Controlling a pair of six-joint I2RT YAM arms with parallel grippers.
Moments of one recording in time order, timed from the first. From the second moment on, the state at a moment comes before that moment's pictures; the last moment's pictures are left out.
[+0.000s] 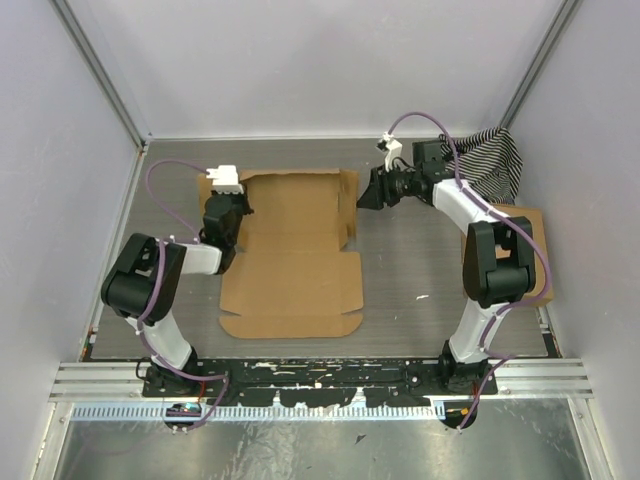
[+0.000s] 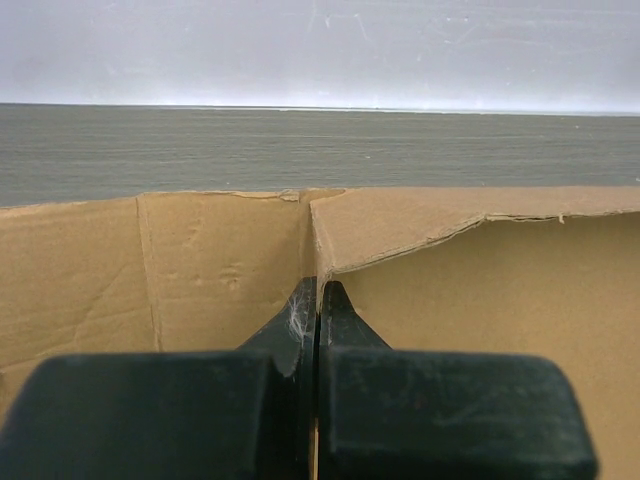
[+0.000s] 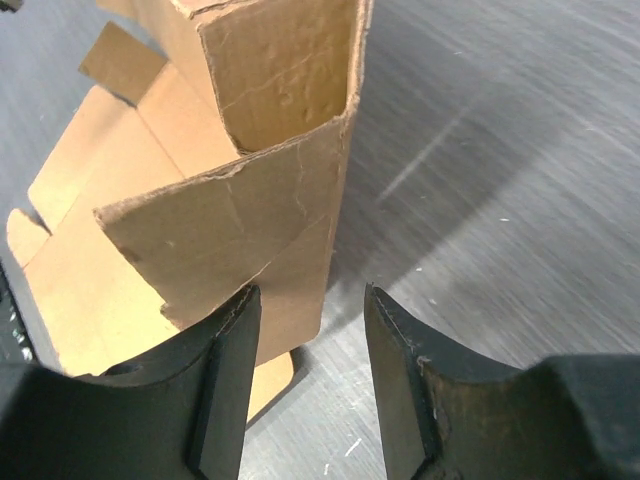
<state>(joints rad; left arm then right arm) -0.33 1.75 0.72 0.97 -0.27 -0.10 0.14 1.82 1.34 -0.28 -0.80 -0.12</state>
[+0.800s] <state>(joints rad) -0.33 1.86 0.70 1.37 -0.19 -0.14 0.19 1.82 1.39 -0.46 -0.92 -0.28</state>
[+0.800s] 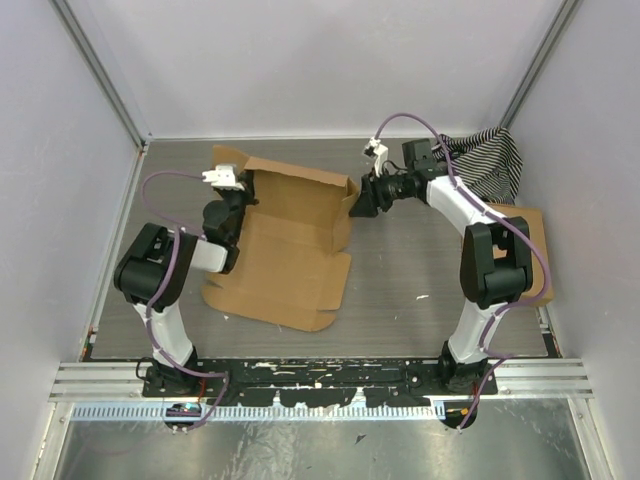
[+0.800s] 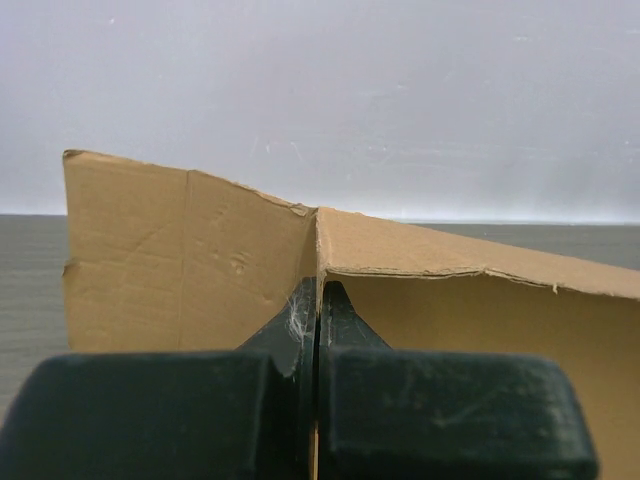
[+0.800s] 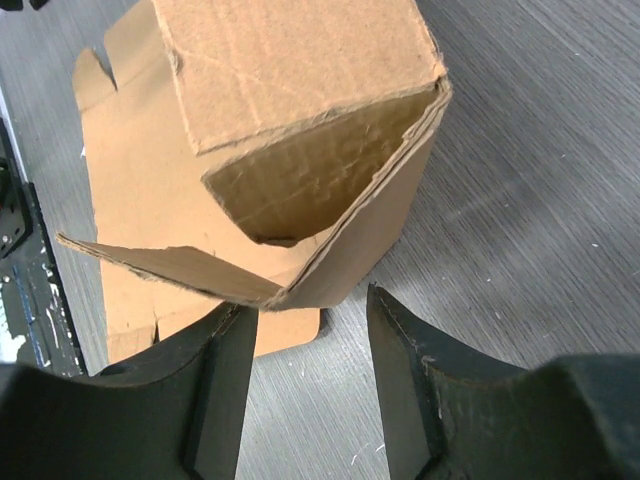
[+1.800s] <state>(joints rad) -0.33 1.93 0.78 1.37 -0.16 -0.12 0.35 1.69 1.14 -0.12 -0.50 0.01</state>
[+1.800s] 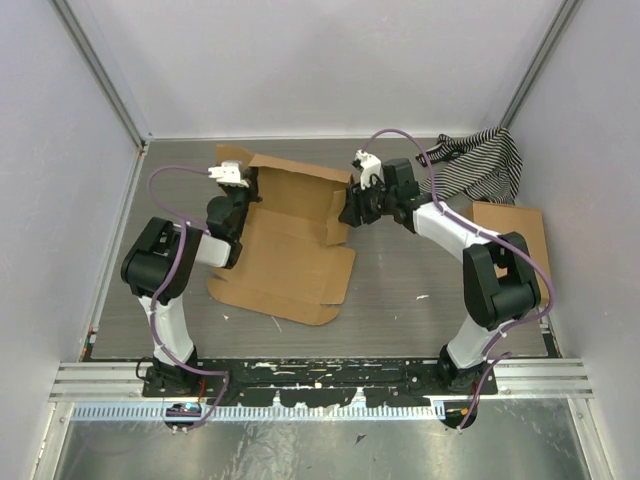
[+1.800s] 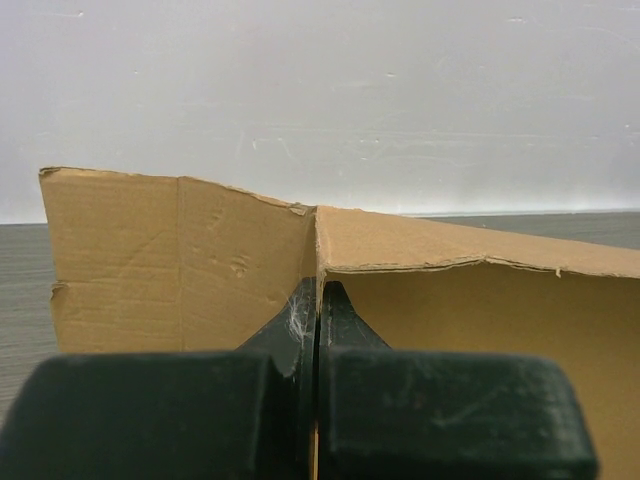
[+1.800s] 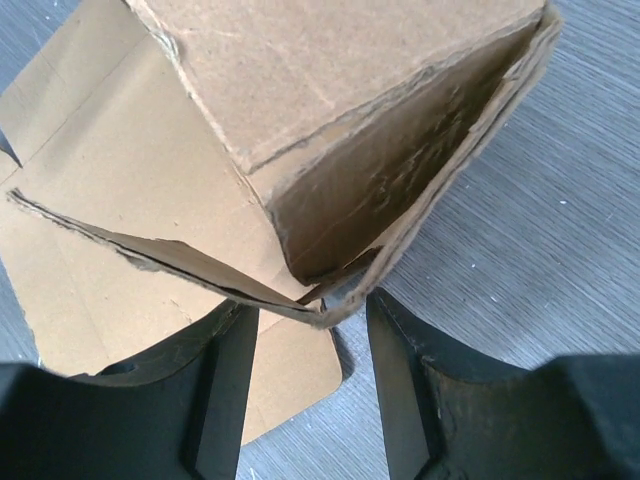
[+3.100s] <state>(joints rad) -0.35 1.93 0.79 1.37 -0.11 -0.08 0.44 1.72 1.24 -0.26 -0.13 0.15</state>
